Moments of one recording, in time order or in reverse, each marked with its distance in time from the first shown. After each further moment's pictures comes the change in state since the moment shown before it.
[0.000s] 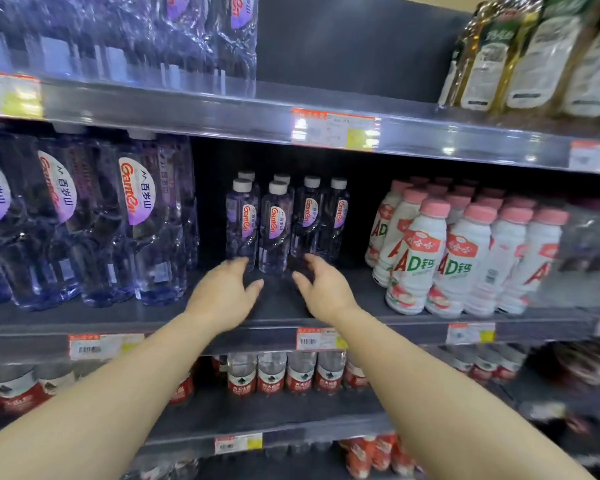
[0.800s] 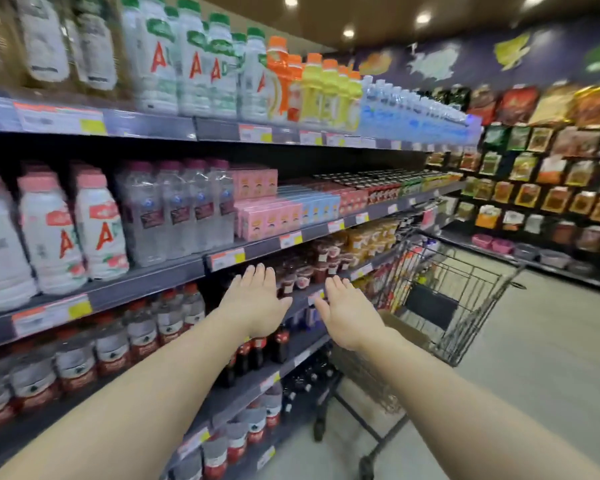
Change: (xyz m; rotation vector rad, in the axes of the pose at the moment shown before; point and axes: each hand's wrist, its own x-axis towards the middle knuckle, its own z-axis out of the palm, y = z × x) left_hand -0.198 0.577 0.224 0.276 -0.430 0.748; right_hand -0.362 0.373 -0.419 -0.658 0.117 0.521
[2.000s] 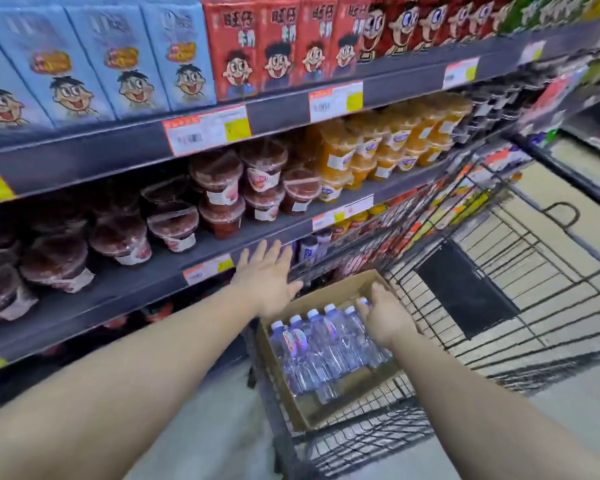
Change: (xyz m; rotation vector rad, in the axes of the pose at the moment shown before) left_hand 0.570 0.224 0.254 -0.103 -0.387 -0.139; right_hand 0.409 0.523 0.265 0.209 -0.481 0.296
